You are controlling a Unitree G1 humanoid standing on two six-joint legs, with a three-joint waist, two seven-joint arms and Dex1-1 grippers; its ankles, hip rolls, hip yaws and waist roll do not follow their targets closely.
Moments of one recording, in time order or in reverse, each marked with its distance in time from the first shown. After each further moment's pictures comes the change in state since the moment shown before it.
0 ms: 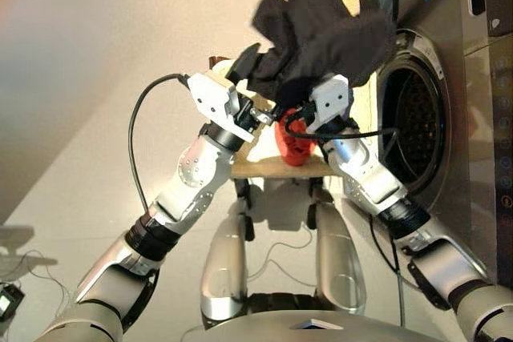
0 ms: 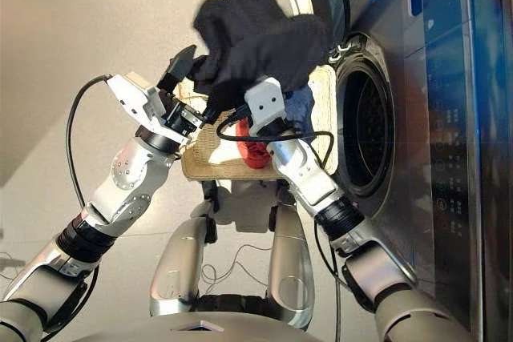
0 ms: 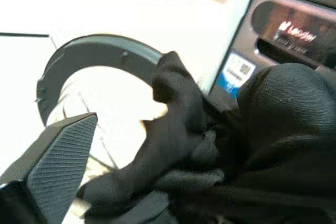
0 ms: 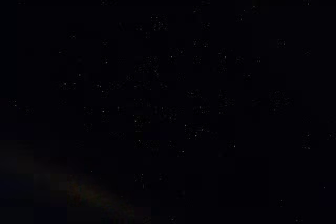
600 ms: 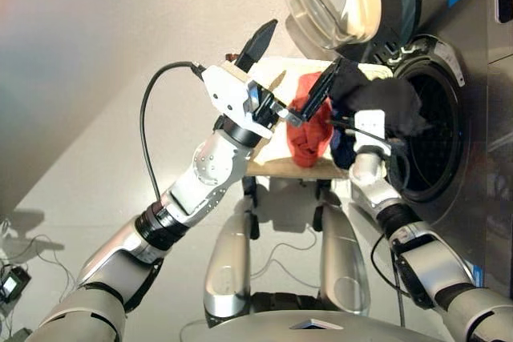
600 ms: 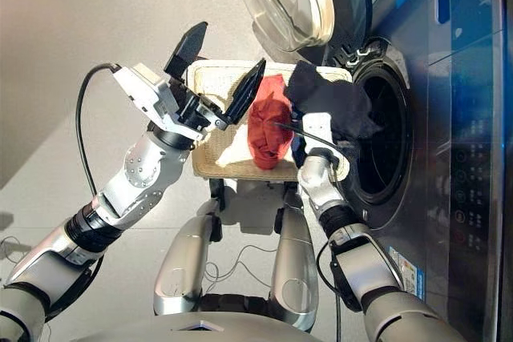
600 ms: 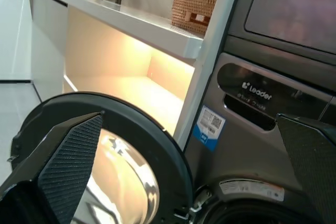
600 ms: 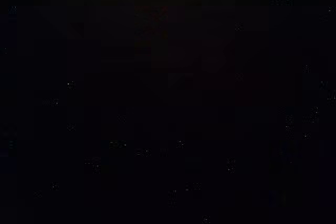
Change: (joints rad) left arm -0.150 -0.005 -0.126 -0.059 -0.007 -0.085 0.043; right arm 0.000 0.036 -0.297 0.678 -0.141 0.043 -0.551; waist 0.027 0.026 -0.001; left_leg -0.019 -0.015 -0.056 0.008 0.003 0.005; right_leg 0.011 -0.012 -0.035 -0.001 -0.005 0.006
